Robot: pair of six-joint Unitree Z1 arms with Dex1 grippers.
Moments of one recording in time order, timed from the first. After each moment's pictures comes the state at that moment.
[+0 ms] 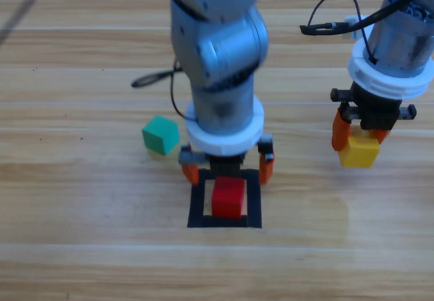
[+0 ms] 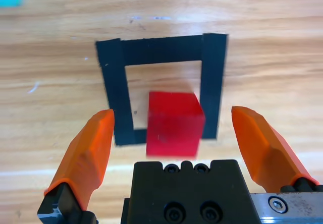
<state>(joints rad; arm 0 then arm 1) -0.89 2.27 -1.86 1.04 0.07 -0.93 0.66 2.13 -1.68 1.05 0.05 0.58</state>
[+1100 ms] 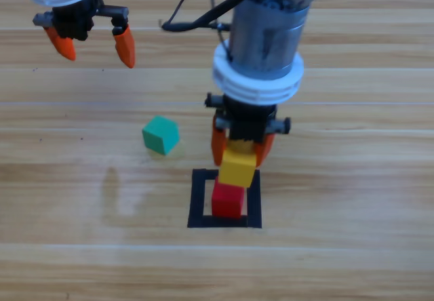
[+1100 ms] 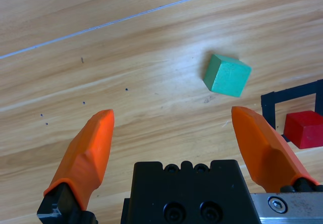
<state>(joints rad) -0.37 2.15 -2.08 1.31 -0.01 -0.20 0.95 2.44 -2.42 1.48 0.13 0.95</state>
